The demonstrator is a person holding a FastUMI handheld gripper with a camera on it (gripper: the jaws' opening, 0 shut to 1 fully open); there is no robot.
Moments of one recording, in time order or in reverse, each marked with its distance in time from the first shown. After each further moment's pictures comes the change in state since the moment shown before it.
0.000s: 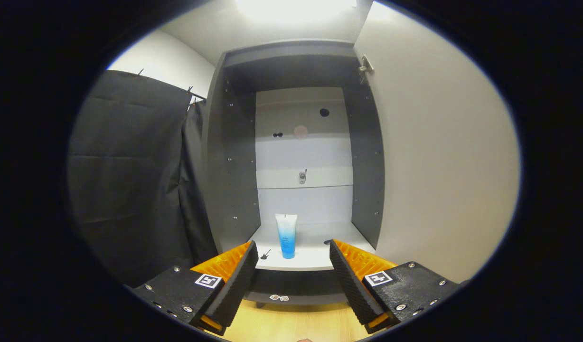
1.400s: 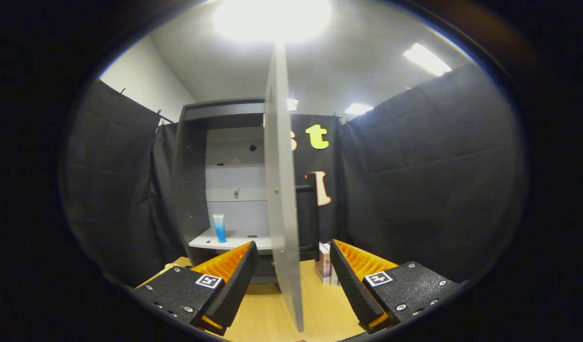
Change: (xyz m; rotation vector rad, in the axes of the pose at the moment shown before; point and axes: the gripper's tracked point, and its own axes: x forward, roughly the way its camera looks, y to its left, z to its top) arm -0.247 -0.194 0.021 0.027 -0.125 -0.334
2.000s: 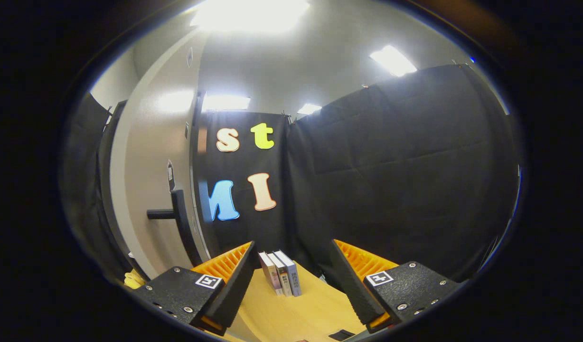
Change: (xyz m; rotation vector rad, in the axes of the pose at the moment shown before) arm 0.087 -0.082 0.001 0.011 0.052 -0.239
